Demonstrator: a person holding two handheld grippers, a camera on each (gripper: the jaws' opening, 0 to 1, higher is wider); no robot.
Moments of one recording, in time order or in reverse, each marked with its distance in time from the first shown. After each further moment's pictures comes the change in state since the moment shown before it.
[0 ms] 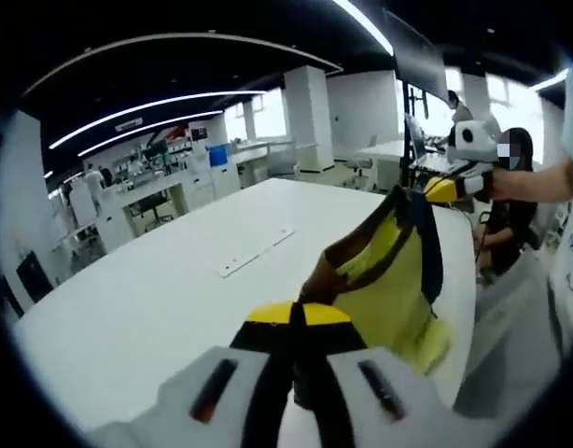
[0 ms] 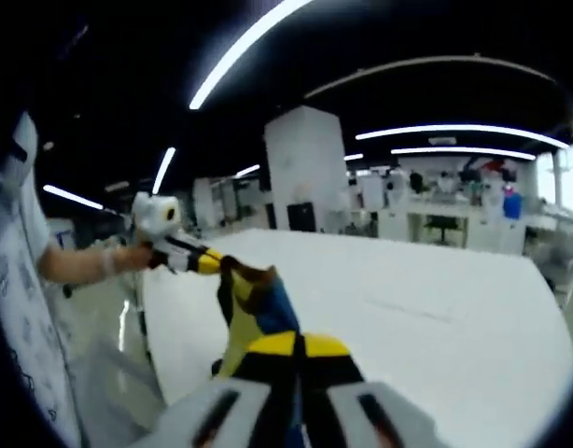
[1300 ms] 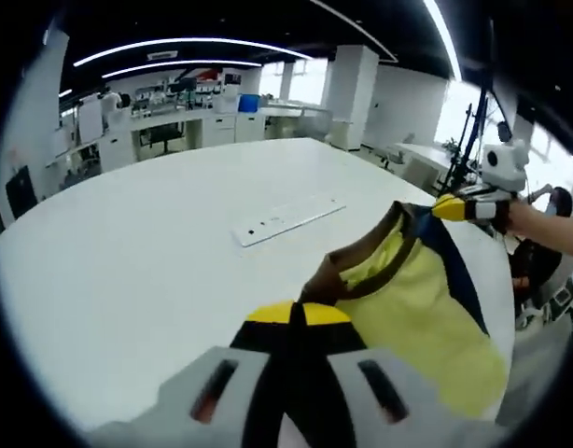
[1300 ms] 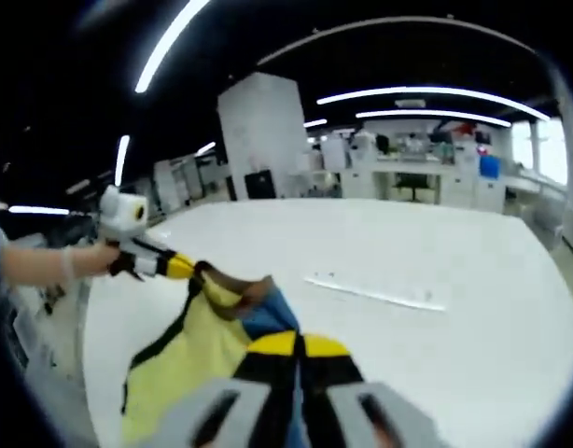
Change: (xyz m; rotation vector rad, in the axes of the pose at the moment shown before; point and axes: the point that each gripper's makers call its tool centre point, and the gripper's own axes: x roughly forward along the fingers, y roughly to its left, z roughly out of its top) left arm 0.183 0.109 -0.089 -0.298 0.201 0.006; right arm 0.156 -0.181 -0.078 0.135 0.228 -0.153
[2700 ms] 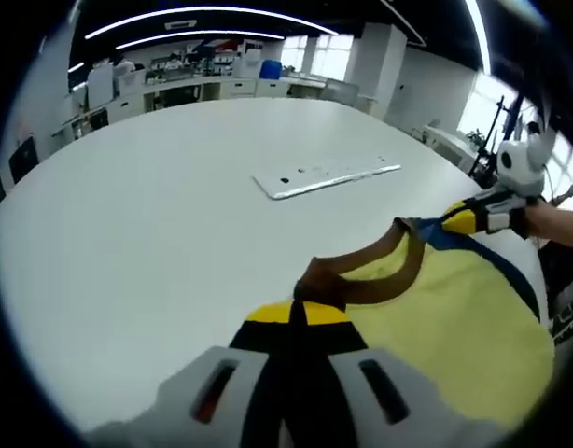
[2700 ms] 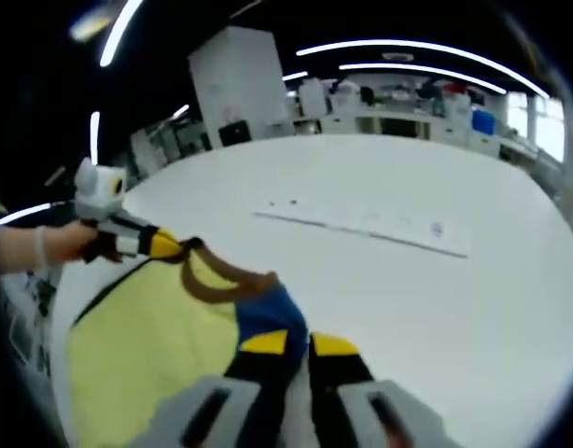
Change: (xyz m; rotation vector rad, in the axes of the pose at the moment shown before) left arm 0.082 0.033 -0.046 -0.040 0.066 0.032; right arm 0.072 -0.042 -0.064 0.056 0.177 -0.052
